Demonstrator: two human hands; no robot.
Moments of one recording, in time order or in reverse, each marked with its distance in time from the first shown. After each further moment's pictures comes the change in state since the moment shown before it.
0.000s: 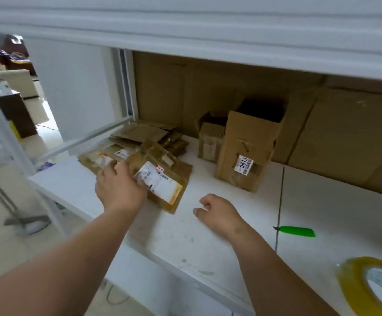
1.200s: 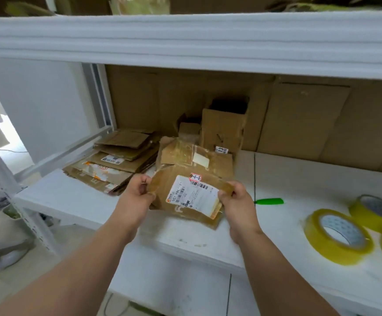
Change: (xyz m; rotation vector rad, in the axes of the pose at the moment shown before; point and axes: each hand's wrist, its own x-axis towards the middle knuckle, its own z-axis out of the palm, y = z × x) left_hand -0.058 -0.002 -0.037 -0.920 -0.554 0.033; right_hand -0.081 0.001 0.003 0.885 0.541 0.116
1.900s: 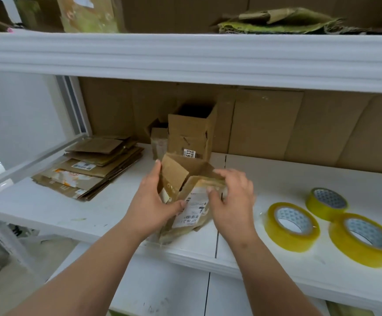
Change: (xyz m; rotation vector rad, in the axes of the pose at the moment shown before) left_hand -0.041 0.028 0.093 0.382 -0.207 0.336; right_hand -0.038 -0.028 -0.084 -0.529 0.205 -0.658
